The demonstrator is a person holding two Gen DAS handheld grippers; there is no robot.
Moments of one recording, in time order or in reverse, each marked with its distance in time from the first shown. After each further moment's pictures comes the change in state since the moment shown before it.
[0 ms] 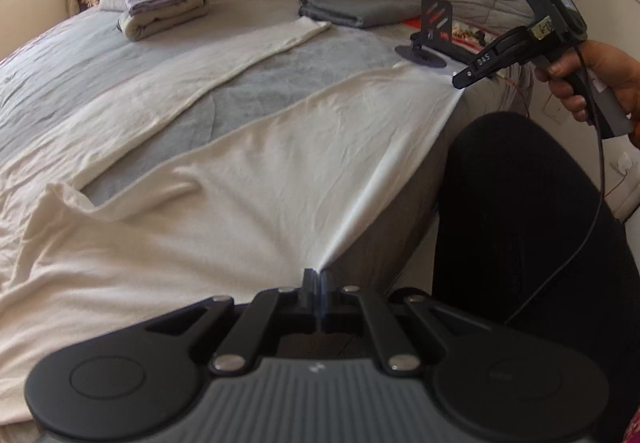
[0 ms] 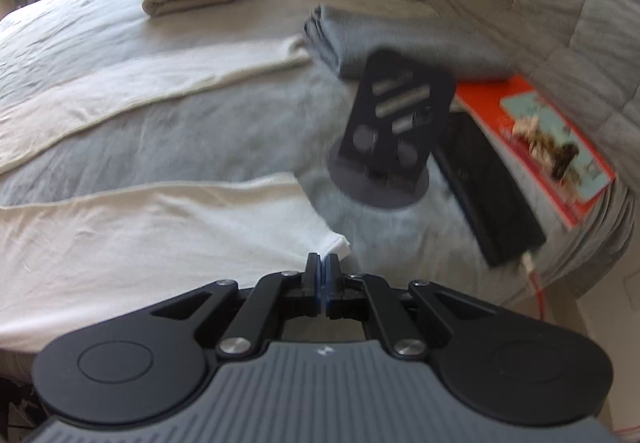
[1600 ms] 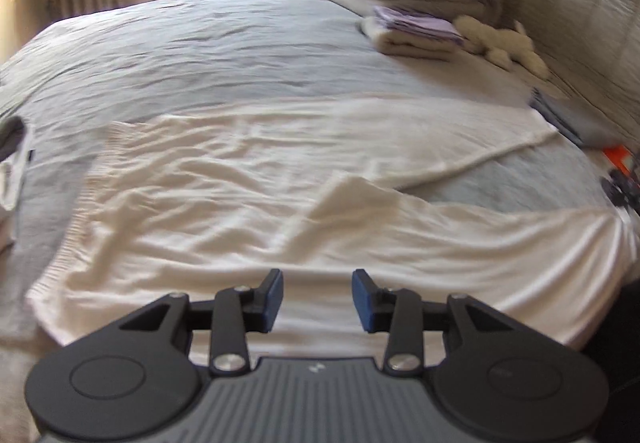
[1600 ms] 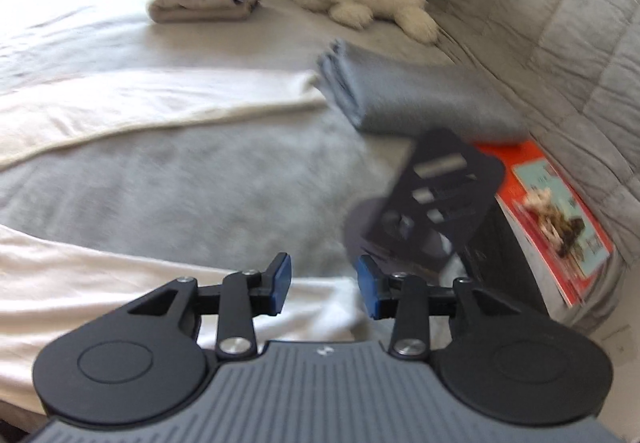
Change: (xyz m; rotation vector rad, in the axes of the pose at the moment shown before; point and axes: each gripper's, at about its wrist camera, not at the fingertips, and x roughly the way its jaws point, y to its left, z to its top) left arm -0.055 0.161 -0.018 -0.486 -0.111 0.384; right arm 0.019 0.037 0.037 -0.136 -0.120 -0.072
